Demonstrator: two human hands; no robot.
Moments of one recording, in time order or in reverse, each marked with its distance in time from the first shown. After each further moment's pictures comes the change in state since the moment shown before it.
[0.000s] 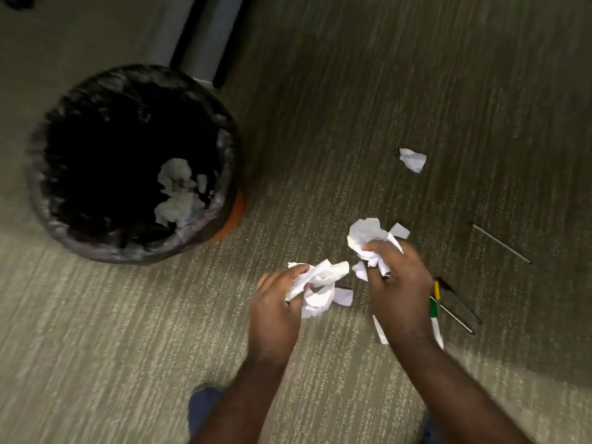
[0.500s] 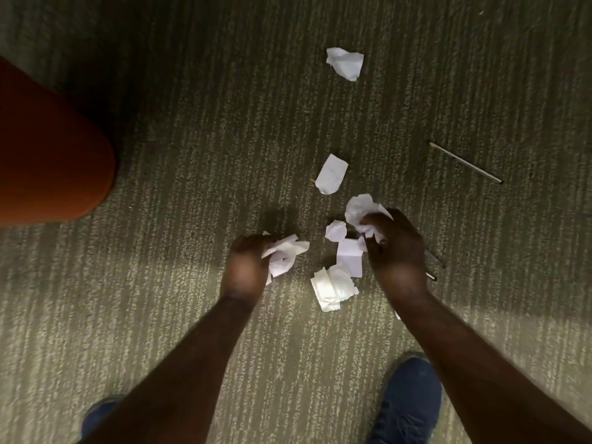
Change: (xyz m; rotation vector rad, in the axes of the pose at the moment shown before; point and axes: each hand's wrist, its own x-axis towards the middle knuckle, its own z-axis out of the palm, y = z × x) left_hand 0.013 -0.095 0.194 0.271 -0.252 0.179; right_hand -0.019 0.233 -0.004 -0.152 -0.125 0.101
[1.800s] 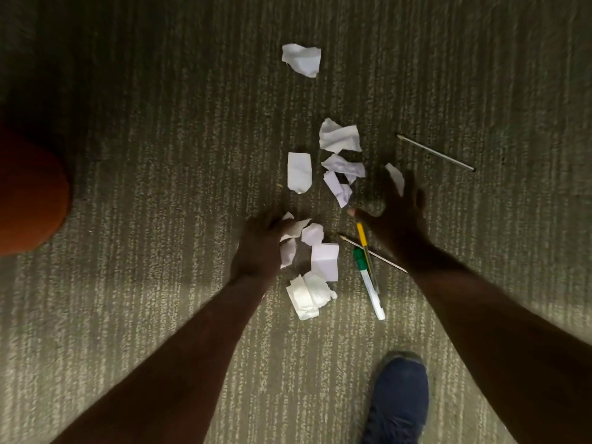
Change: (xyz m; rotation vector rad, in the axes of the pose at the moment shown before) left_hand 0.048 0.028 0.055 0.067 -0.160 0.157; right_hand 0.057 0.092 -0.001 -0.274 -0.184 0.369
